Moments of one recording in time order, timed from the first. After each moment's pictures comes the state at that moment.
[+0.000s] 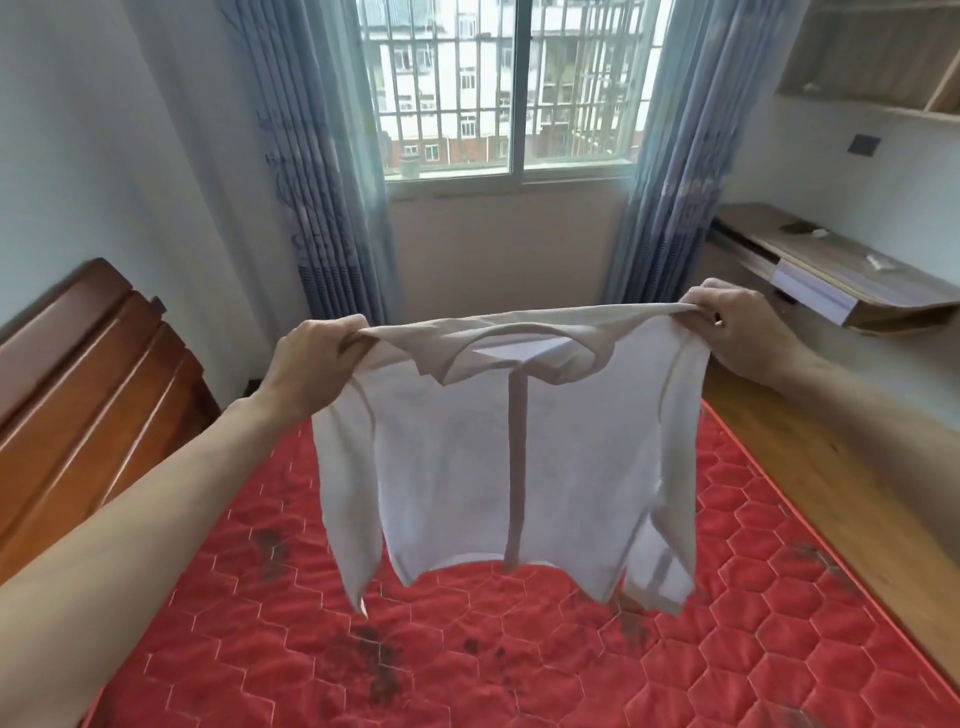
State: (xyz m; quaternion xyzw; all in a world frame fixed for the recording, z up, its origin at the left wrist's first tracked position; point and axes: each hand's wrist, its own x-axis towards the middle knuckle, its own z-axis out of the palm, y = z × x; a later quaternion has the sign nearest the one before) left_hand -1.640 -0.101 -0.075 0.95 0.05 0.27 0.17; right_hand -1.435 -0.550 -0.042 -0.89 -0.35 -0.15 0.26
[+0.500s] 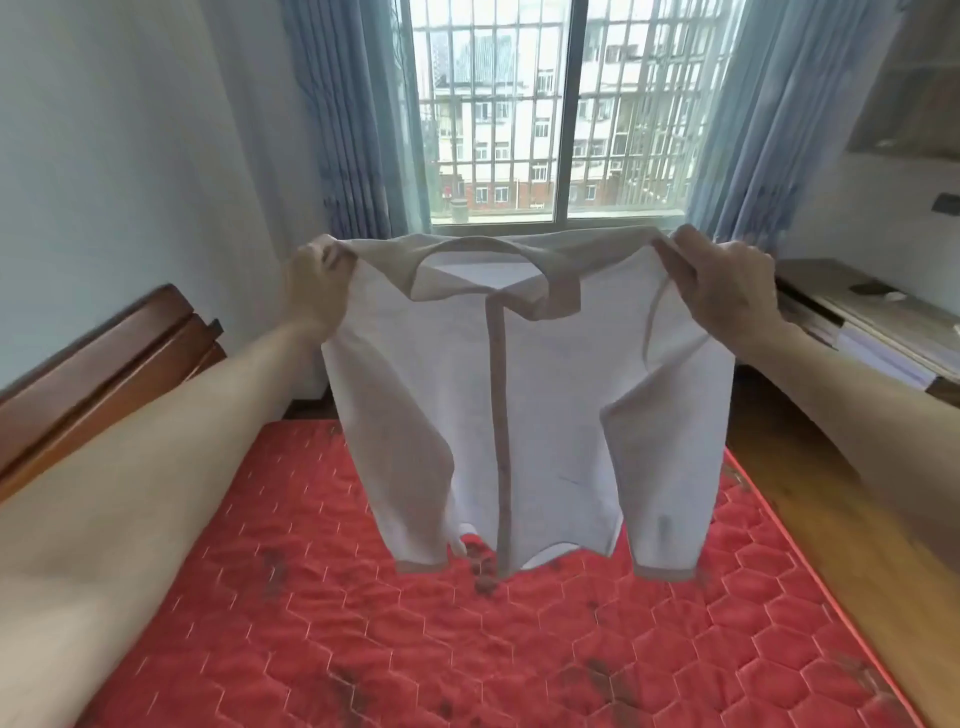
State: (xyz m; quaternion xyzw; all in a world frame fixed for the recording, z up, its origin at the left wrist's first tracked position) left_hand -1.535 -0.134 0.021 0.83 0.22 0.42 0.28; right_hand -1.324 -0.536 0.032 -0.79 -0.40 -0.42 0.20
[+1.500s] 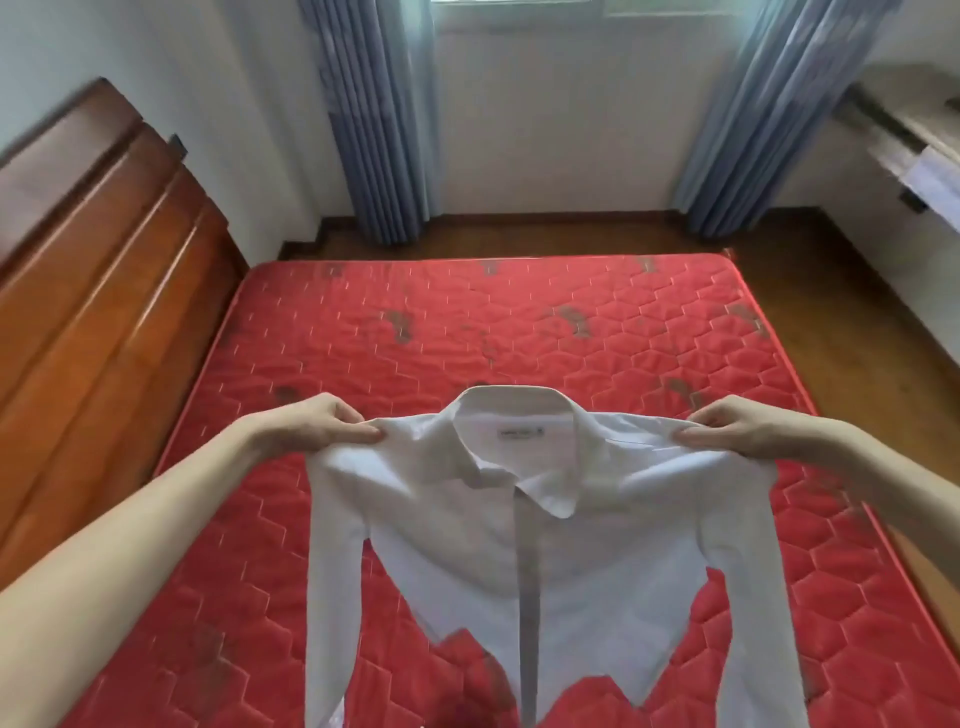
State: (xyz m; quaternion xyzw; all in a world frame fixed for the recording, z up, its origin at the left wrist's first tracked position) left_hand -1.710 -0.142 -0.263 0.81 0.23 -0.28 0.45; right_hand -1.423 -0.627 -0.248 -0.83 -0.29 0.43 0.20
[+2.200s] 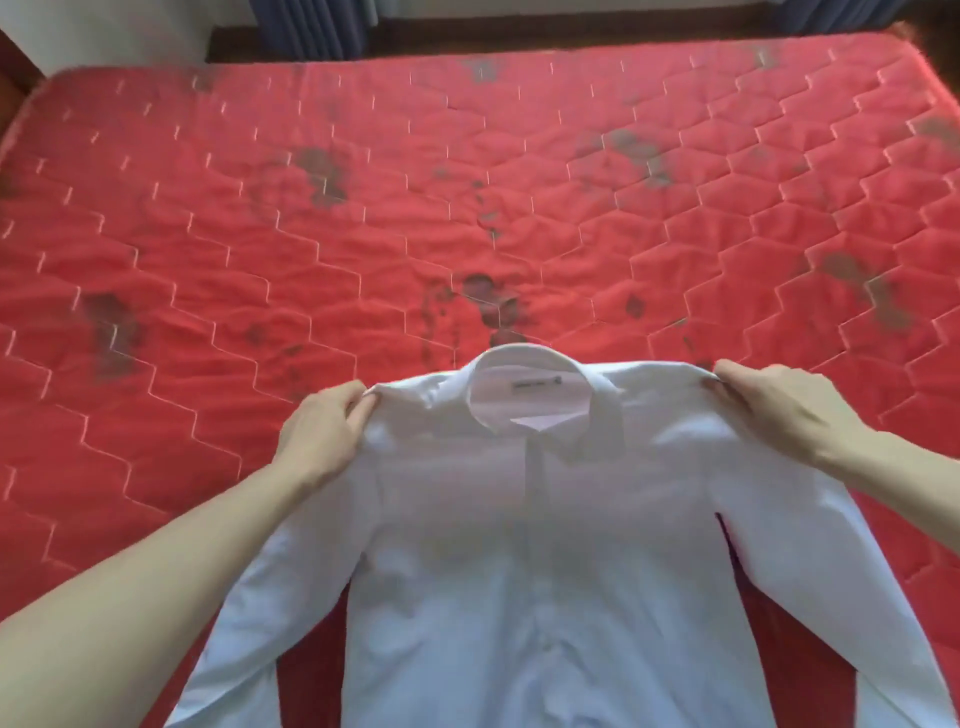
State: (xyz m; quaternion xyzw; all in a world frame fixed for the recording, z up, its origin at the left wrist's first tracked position) left_hand -1.562 -0.101 -0.751 0.90 0.33 -0.07 0.27; right_hand -1.303 -0.517 -0.716 -0.93 -0.32 0.14 -0.04
